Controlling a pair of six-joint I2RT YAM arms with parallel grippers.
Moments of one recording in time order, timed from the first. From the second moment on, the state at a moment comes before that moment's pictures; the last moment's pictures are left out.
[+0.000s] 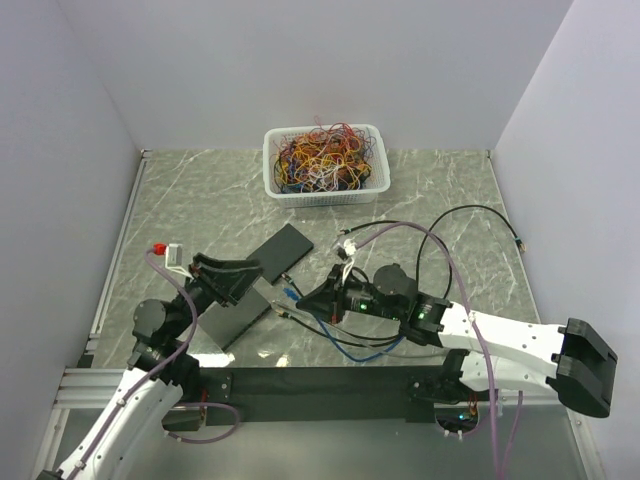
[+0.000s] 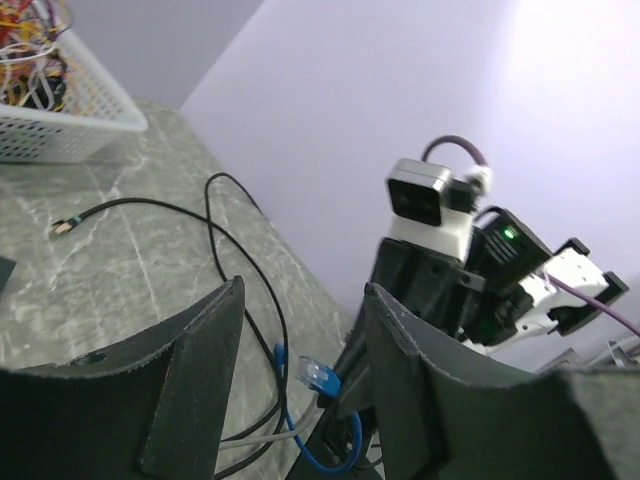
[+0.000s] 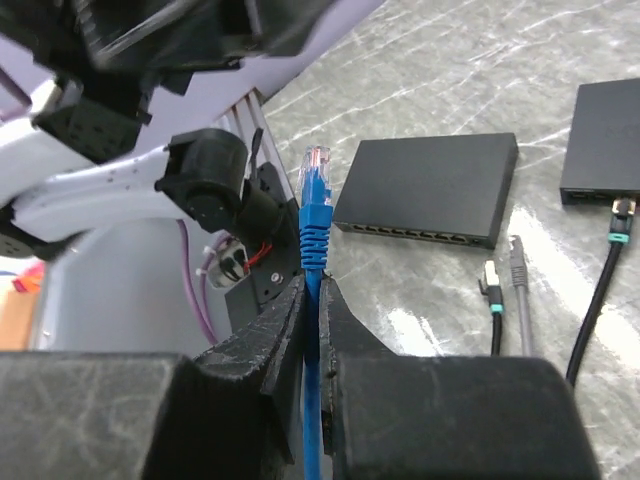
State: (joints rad) left arm -0.37 0.27 0.20 0.39 0.41 -0.95; right arm 1.09 1.03 0.55 0.36 -0.20 0.53
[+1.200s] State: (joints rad) left arm -0.52 0.42 0.14 0.57 0.42 -0.95; right arm 1.03 1.10 0.60 0.43 -0.33 0.62
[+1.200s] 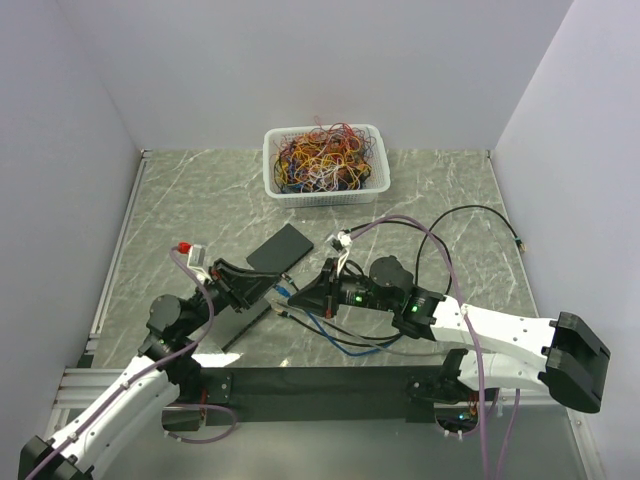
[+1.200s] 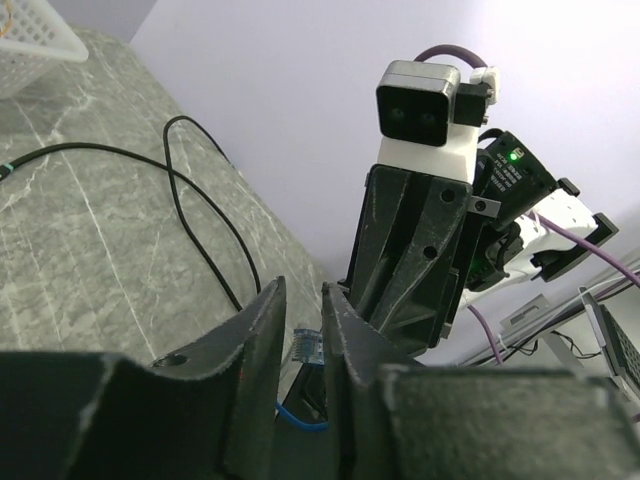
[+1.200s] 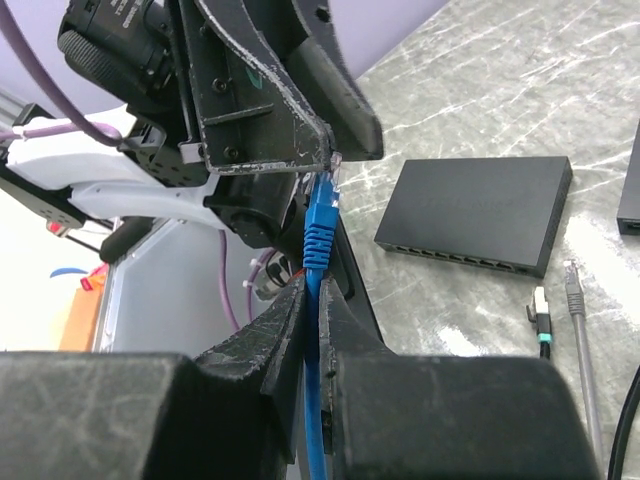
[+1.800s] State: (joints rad) left arm -0.54 0.40 0.17 0.49 0.39 -0.91; right arm 1.02 1.14 0.60 0.47 -0.30 0.65
